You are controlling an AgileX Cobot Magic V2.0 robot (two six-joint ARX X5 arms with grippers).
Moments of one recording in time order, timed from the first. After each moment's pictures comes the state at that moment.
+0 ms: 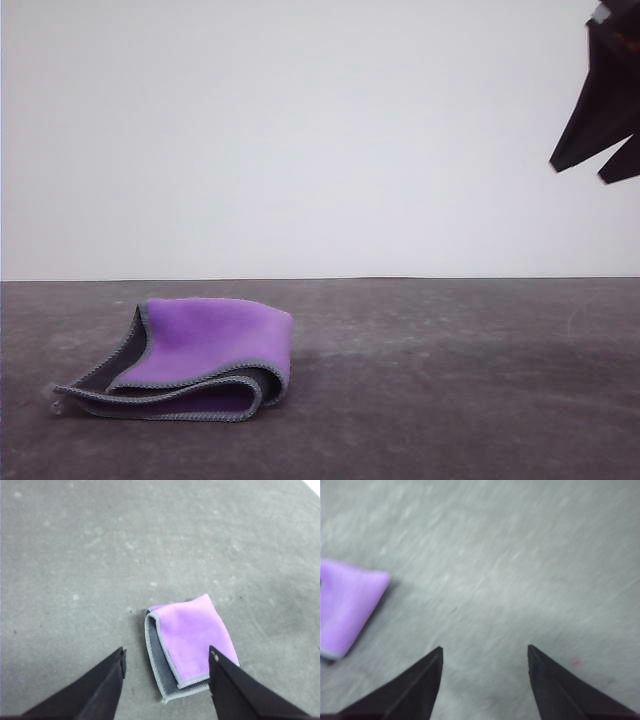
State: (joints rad) left_arx -0.40 0.48 0.63 -0.66 0.08 -0.28; right_arx 0.37 0.75 0.55 -0.35 -0.16 0.09
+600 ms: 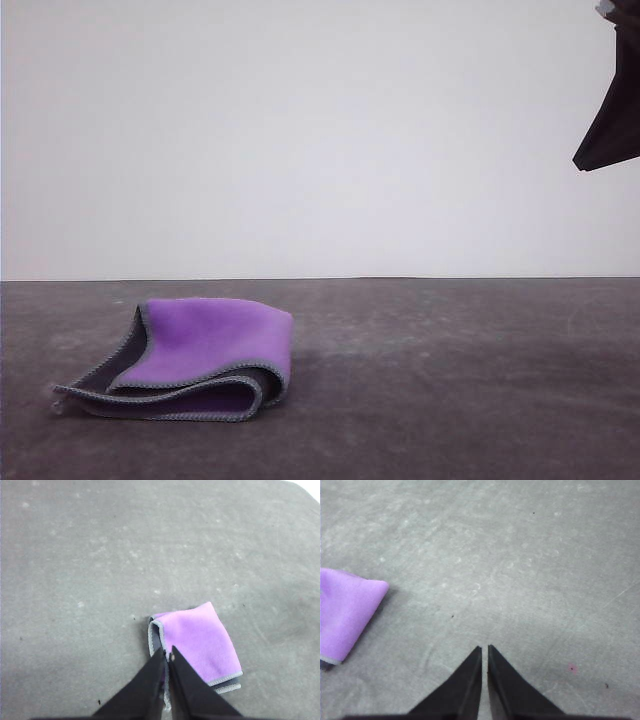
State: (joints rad) left_arx -0.40 0.47 0.63 -0.65 0.08 -0.28; right_arx 0.37 0.75 0.55 -0.34 -0.16 0.09
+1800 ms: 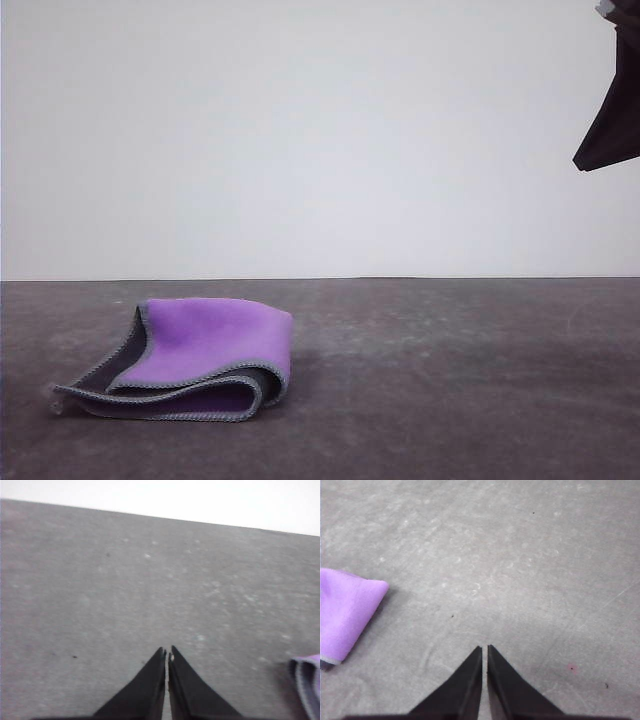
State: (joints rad) left_arx 0.01 0.01 0.04 -0.19 0.07 -0.09; right_arx 0.37 0.75 0.55 -0.34 -0.16 0.09
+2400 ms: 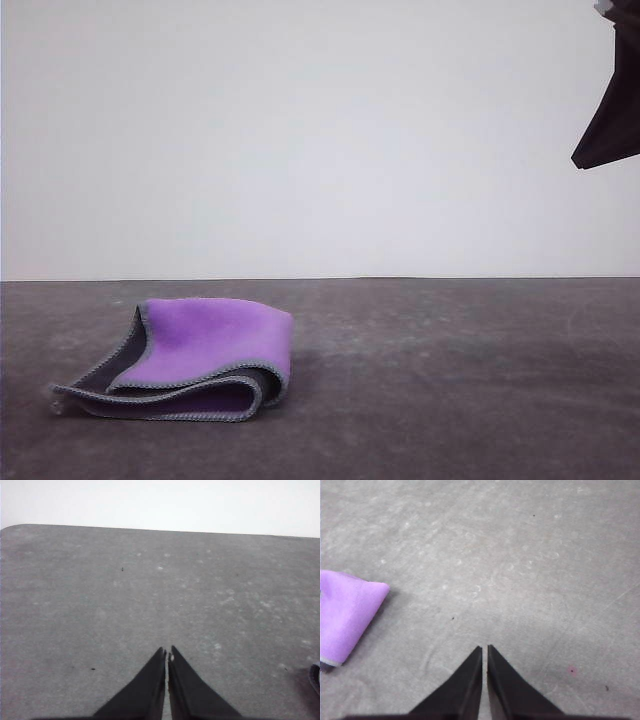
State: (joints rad) left_arx 0.03 0.00 0.03 -0.18 0.07 -0.04; right_arx 0.37 0.75 0.54 -0.33 -0.16 0.09
